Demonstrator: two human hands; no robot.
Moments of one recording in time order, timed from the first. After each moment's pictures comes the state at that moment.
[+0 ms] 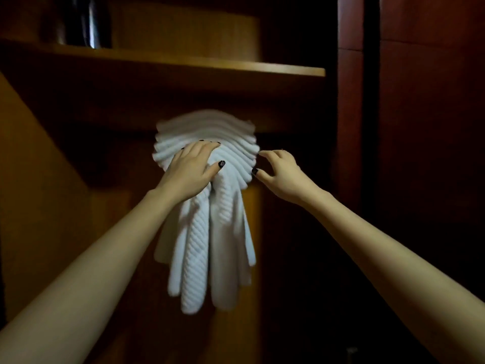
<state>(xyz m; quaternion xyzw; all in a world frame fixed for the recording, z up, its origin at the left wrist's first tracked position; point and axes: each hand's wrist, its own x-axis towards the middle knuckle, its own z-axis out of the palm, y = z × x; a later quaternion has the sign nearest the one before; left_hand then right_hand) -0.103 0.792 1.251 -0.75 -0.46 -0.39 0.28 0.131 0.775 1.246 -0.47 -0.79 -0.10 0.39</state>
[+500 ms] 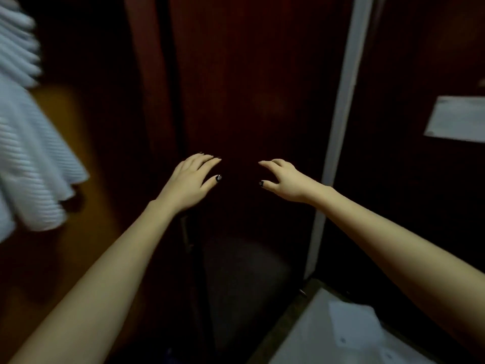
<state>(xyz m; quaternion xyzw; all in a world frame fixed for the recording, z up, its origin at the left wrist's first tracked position) 0.218 0.731 1.026 -0.92 -0.29 -0.26 0.04 0.439 0.583 1.052 -0.76 -0.63 0.03 0.18</state>
